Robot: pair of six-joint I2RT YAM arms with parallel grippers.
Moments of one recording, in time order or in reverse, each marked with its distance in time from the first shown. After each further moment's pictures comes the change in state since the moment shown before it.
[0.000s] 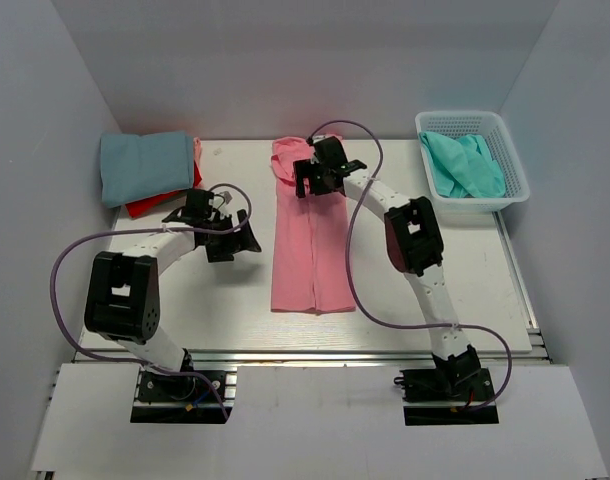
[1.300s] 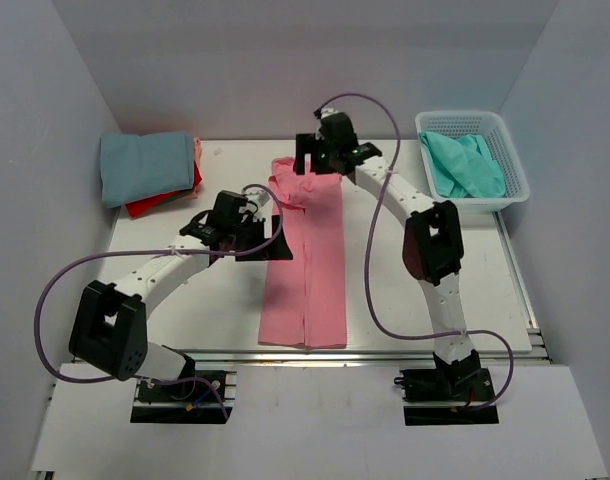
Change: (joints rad) left arm -0.306 -0.203 -0.005 -0.019 0.001 -0.027; right arm -0.012 -0.256 -0.064 -0.002 -0.072 0.089
